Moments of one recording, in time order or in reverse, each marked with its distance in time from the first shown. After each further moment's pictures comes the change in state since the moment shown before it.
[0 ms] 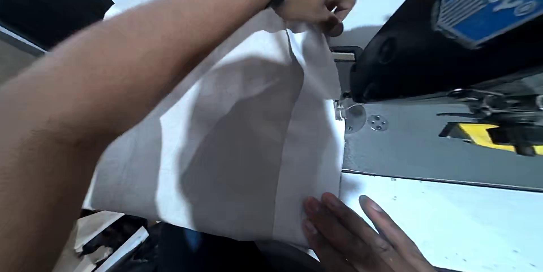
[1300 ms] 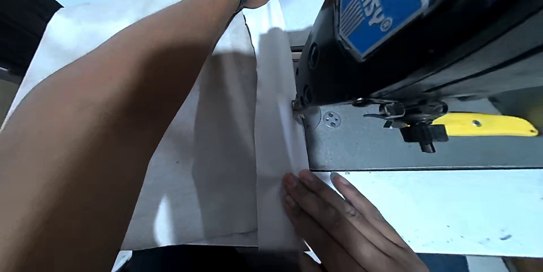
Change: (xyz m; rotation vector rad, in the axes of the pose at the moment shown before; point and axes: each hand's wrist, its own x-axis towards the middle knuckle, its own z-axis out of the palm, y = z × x) left_hand 0.052 -0.076 0.038 -0.219 0.298 -0.544; right_hand 0.010 0.023 -0.006 -0.045 0.070 0.085
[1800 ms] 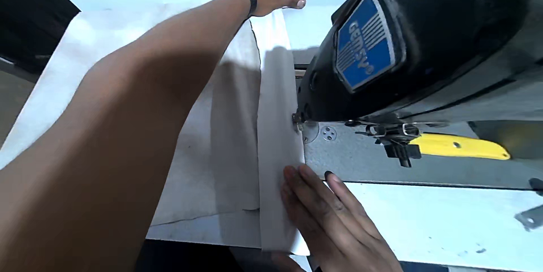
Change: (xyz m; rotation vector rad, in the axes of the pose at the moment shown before) left_hand 0.003 -0.001 -0.022 0.074 0.007 0.113; right_hand 0.009 0.004 0.005 -0.051 0.027 0.001
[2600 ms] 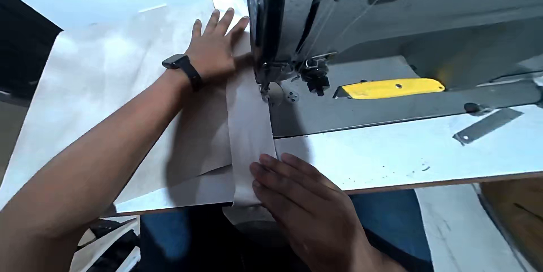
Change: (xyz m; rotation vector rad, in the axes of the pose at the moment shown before) left_hand -0.177 0.134 0.015 0.092 -0.098 -0.270; right_hand -0.024 -0.012 0.032 0.162 0.385 -0.123
